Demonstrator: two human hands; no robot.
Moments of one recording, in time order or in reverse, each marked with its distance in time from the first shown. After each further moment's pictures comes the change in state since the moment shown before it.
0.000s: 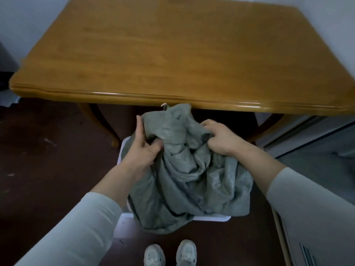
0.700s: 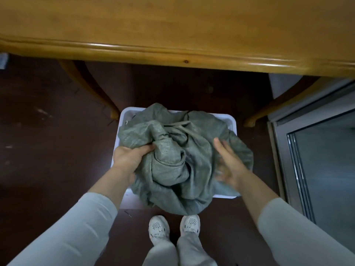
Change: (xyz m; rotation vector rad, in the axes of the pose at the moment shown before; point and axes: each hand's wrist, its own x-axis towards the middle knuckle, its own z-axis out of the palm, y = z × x) left_hand 0.028 -0.100 -0.046 0.030 0.490 -0.319; right_hand 0.004 0.100 0.150 1.233 0.008 0.524
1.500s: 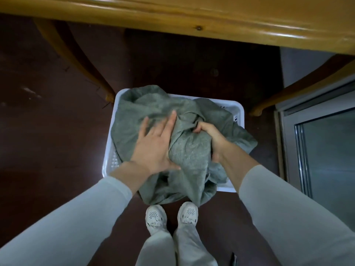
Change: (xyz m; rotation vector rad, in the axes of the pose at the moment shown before) left_hand 0.059 -0.051 0.028 1.381 -0.255 0.993; right_hand 0.061 -0.012 0.053 -0.113 -0.069 0.233
